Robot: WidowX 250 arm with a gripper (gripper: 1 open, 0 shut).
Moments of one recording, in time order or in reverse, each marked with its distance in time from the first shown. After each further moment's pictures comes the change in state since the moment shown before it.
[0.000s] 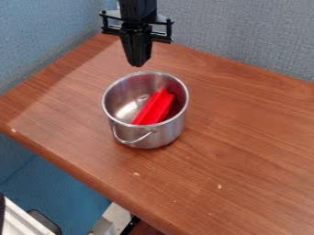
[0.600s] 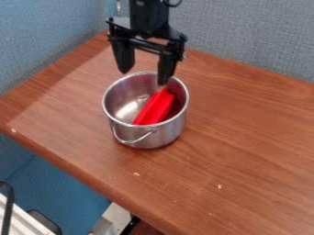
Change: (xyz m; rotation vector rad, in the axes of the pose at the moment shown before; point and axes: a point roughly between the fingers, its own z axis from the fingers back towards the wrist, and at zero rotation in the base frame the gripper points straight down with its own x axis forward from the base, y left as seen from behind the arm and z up) arm -0.027 -0.030 -0.003 0.105 -0.039 -0.021
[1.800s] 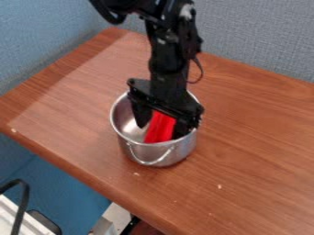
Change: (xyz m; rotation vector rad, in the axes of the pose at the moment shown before) arm -0.025 -0.034 -0.065 0.032 -0.034 -0.063
